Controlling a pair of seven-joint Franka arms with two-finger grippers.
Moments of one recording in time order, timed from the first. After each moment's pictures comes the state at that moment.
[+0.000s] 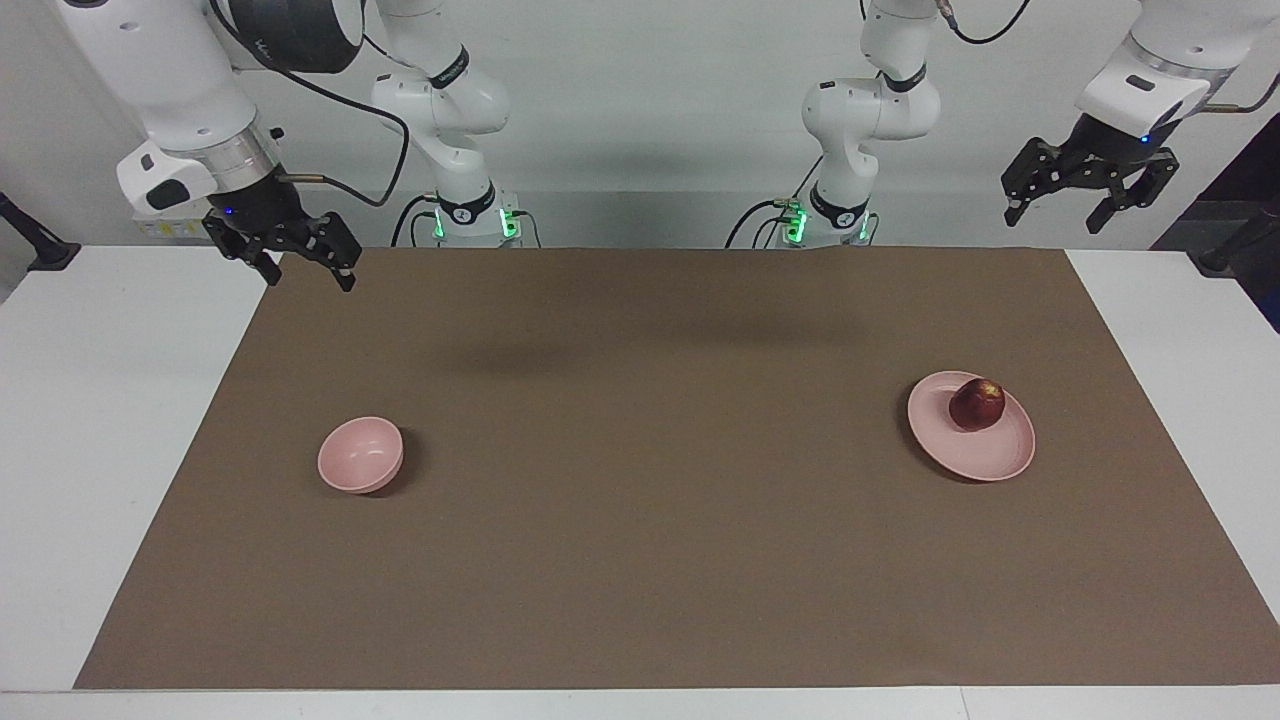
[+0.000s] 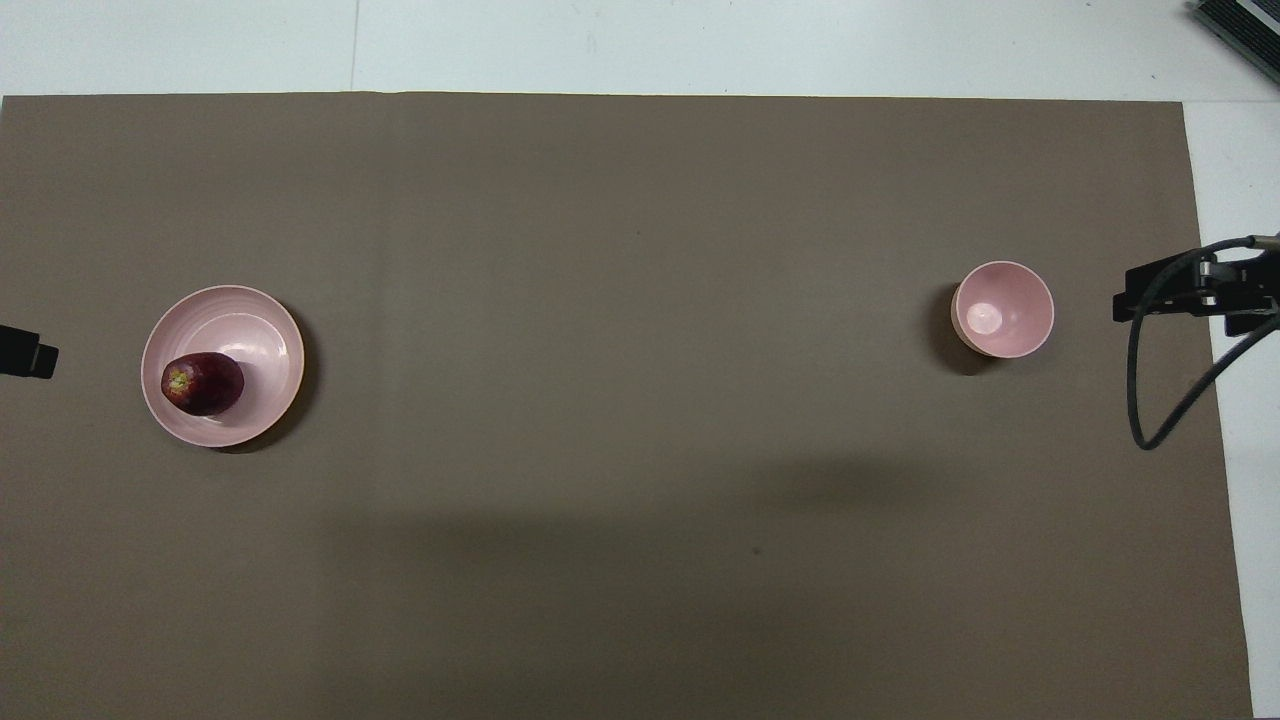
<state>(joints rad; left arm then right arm) -0.08 -0.03 0.06 -1.43 0.01 1.39 0.18 -0.05 0.04 0.00 -1.53 0.03 1.56 0.08</state>
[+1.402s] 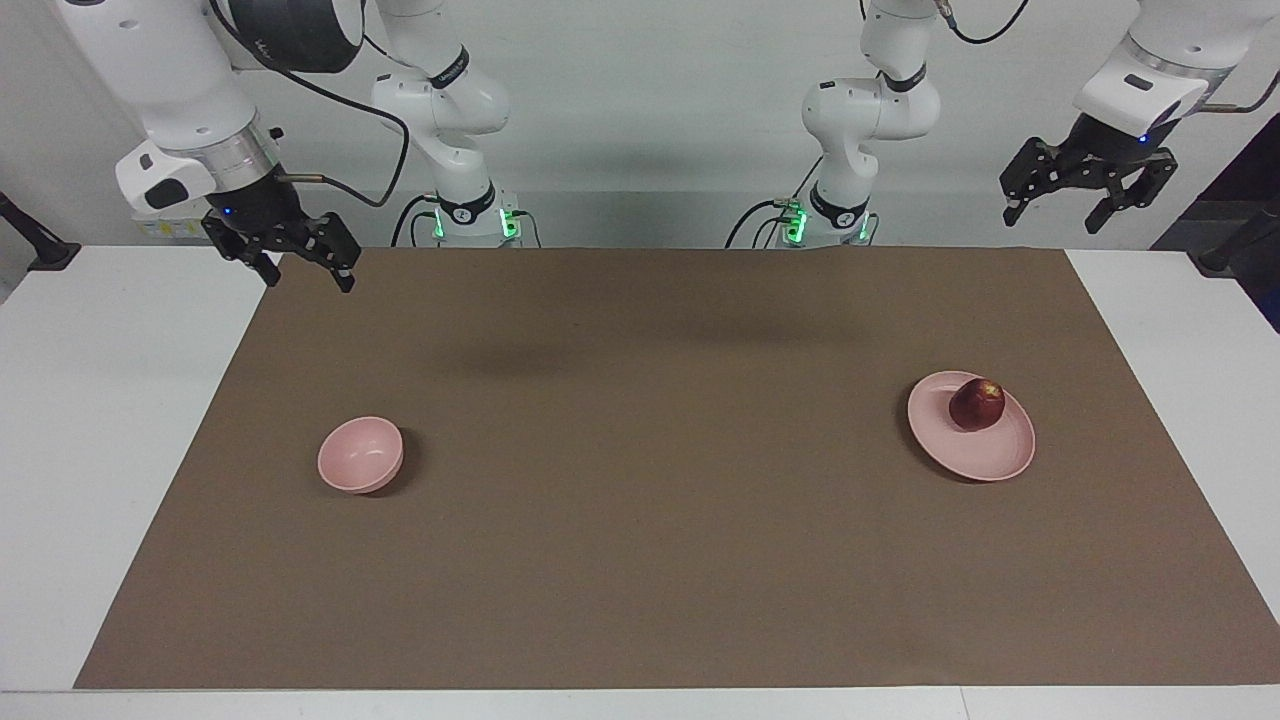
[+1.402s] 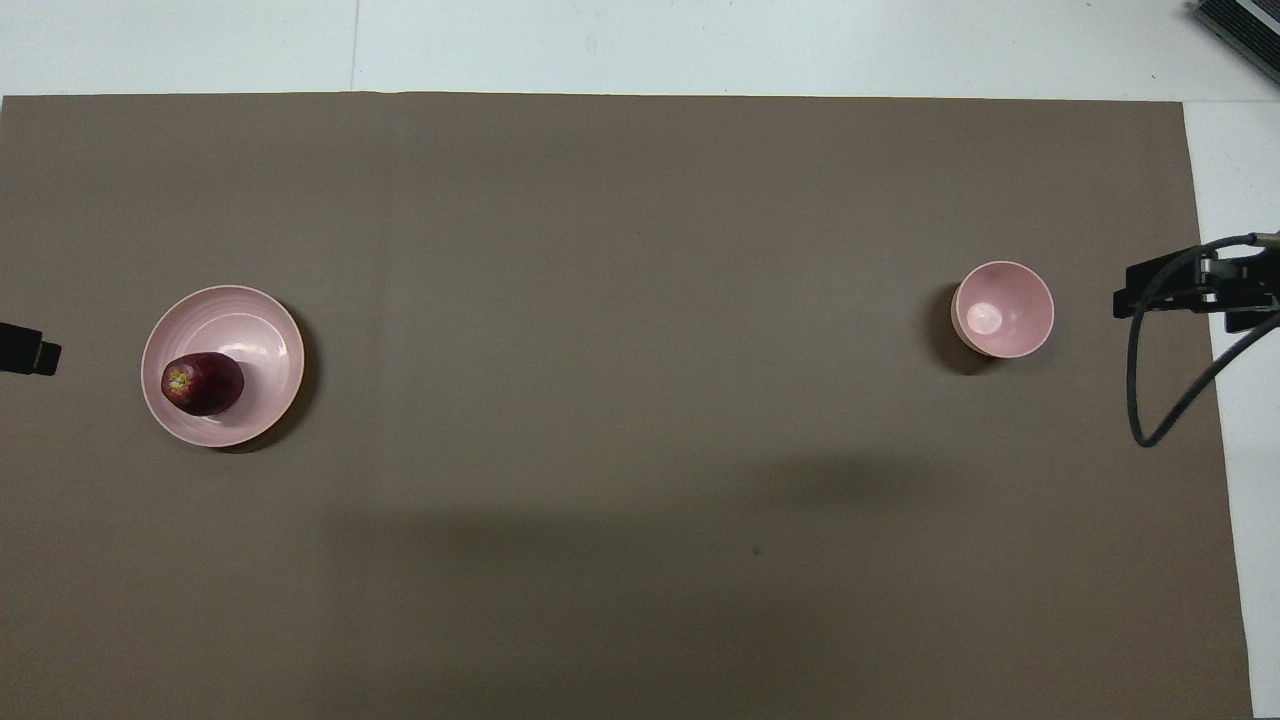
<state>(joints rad) -0.08 -0.04 0.06 -1.45 0.01 1.43 0.18 -0.05 0.04 0.00 -1.53 0.03 1.57 0.08</state>
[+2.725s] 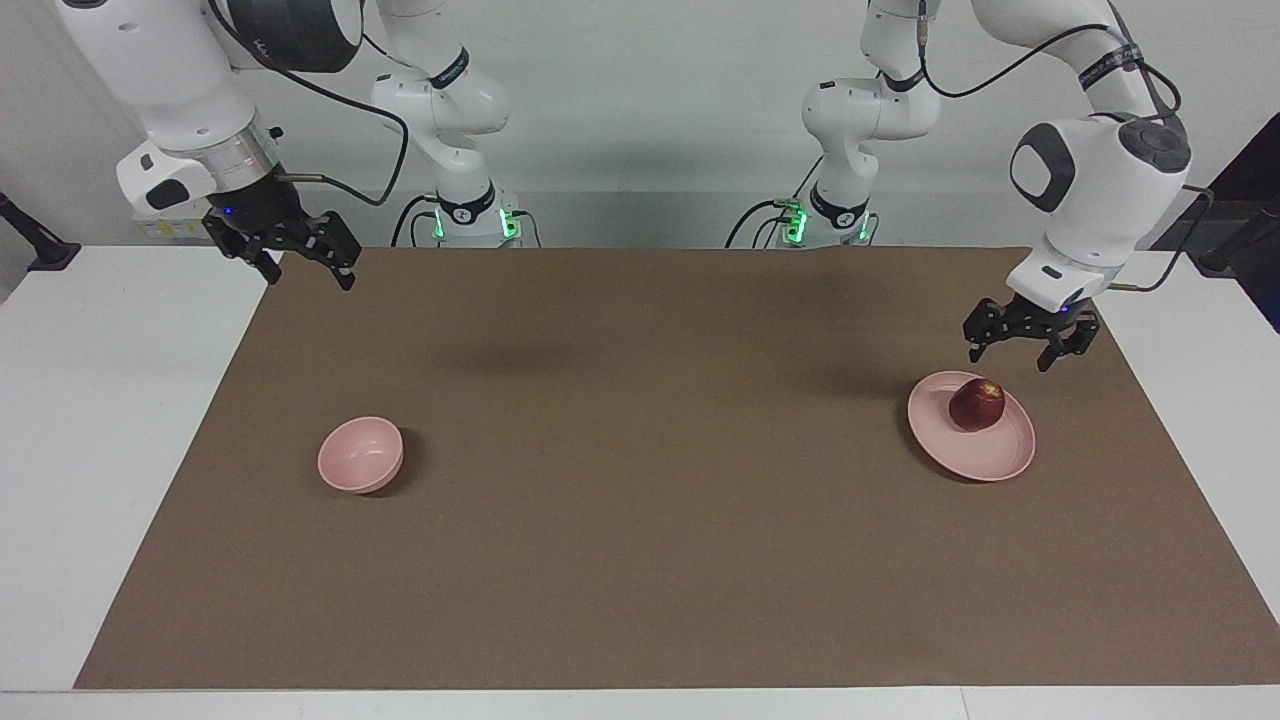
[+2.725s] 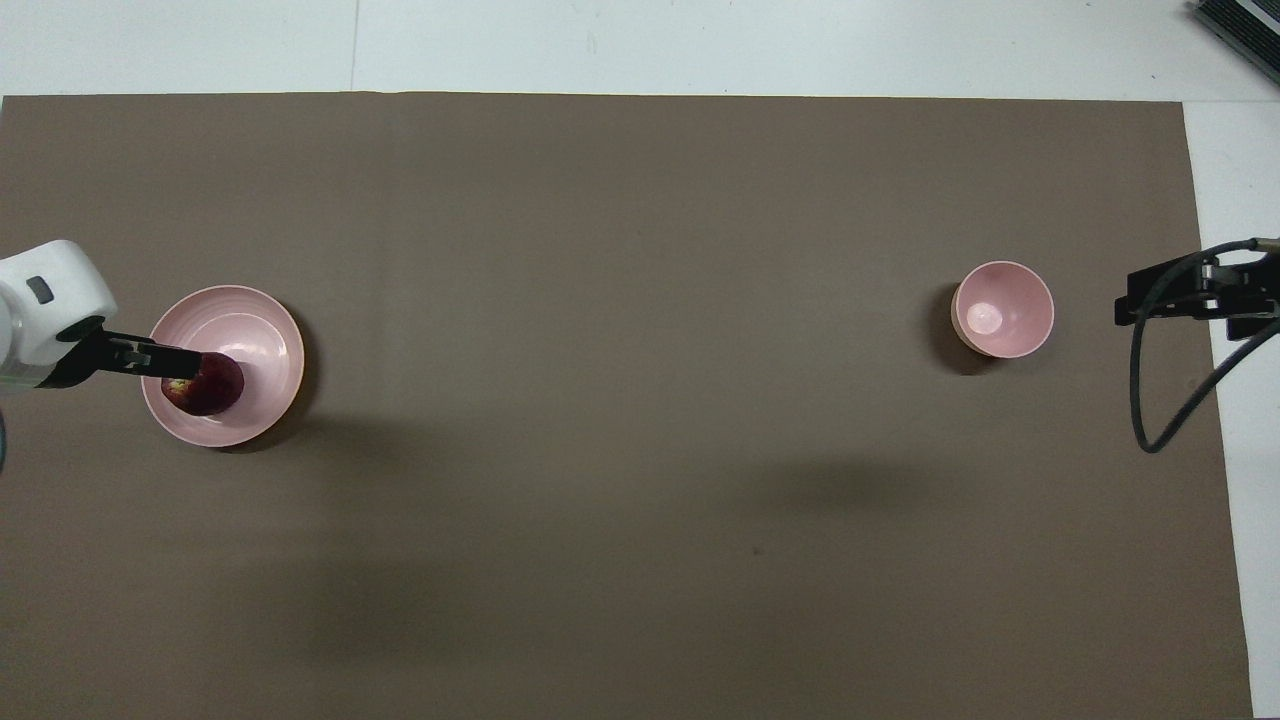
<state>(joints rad) -0.08 -0.02 0.14 -2.08 0.01 2.17 0.32 -0.06 0.04 -0.01 -1.53 0.03 1.55 0.08</state>
